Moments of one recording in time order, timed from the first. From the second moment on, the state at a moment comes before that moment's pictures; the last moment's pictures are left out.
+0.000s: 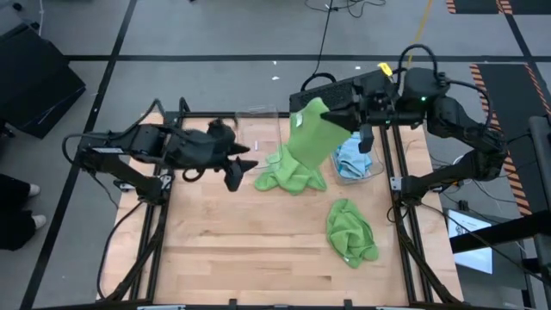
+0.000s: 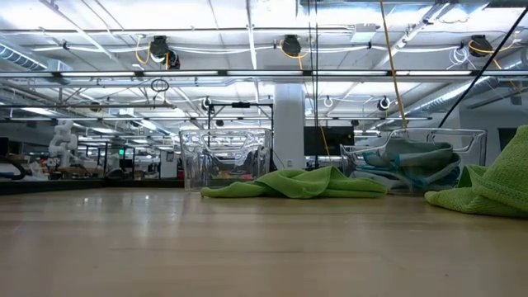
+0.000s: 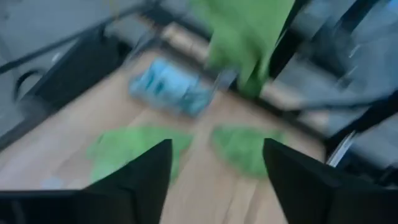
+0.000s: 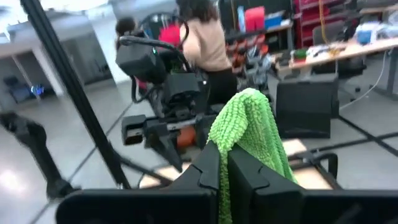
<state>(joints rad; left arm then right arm) -0.17 1.42 1.81 -0.96 -0.39 -0.60 -0.18 1.24 1.72 -0.53 -0.19 0.24</state>
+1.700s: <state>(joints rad) 0.09 1.34 1.14 0.64 0.07 -0.82 -0.10 1.26 1.72 -0.22 -0.18 0.29</state>
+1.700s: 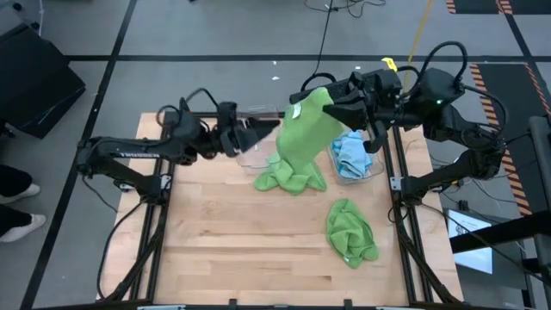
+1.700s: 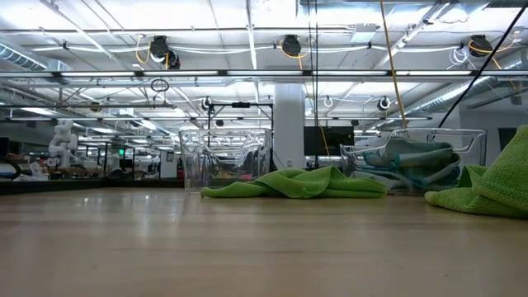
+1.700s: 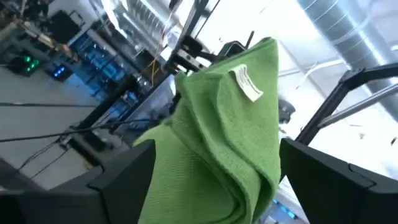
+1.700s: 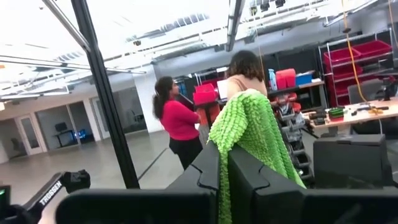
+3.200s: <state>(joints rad) 0.21 1.33 0.98 0.86 0.36 -1.02 -0.10 1.37 1.72 0.06 -0.26 0.33</state>
